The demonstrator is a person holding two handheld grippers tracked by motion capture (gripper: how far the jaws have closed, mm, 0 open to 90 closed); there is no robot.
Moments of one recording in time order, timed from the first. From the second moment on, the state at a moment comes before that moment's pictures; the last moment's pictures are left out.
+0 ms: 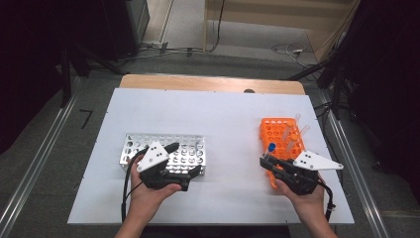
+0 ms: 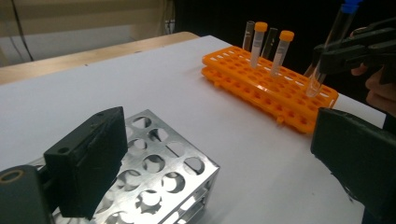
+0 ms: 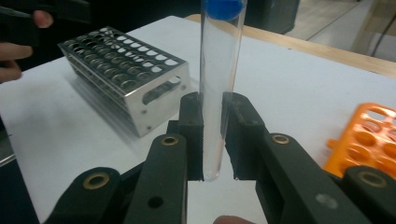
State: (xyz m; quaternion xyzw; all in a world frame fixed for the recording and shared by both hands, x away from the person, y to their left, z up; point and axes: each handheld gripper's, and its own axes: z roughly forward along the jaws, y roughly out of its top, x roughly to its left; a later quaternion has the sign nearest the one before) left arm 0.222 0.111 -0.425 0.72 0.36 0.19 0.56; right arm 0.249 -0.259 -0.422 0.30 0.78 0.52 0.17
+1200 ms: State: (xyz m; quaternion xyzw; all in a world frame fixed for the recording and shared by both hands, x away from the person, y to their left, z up) left arm 0.234 0.032 -0.426 0.76 0.28 0.08 0.58; right arm 0.236 -0.186 -0.450 0.22 0.83 0.50 0.10
